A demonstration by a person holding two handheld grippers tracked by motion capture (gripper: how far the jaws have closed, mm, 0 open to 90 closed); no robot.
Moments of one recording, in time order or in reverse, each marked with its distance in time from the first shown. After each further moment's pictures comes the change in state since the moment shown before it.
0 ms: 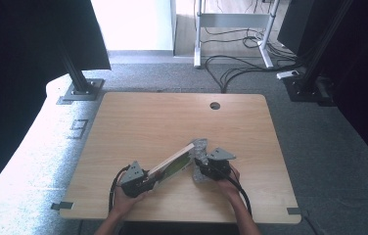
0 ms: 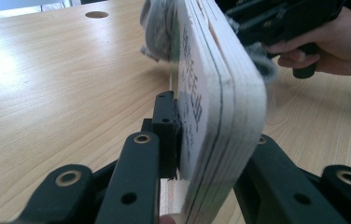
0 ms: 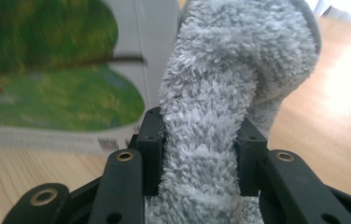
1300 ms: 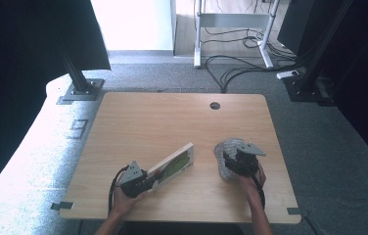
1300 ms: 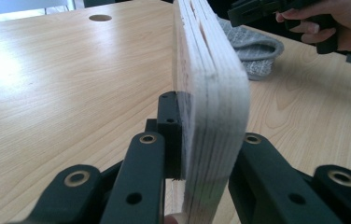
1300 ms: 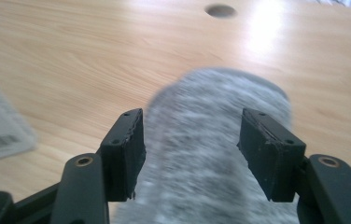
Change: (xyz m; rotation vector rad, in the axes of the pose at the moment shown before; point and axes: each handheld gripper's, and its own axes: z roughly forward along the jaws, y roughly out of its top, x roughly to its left) left arm 0.001 0.000 -0.003 -0.016 0.001 -0.014; right arm -0.056 -0.007 -0.052 0.025 -0.310 0.204
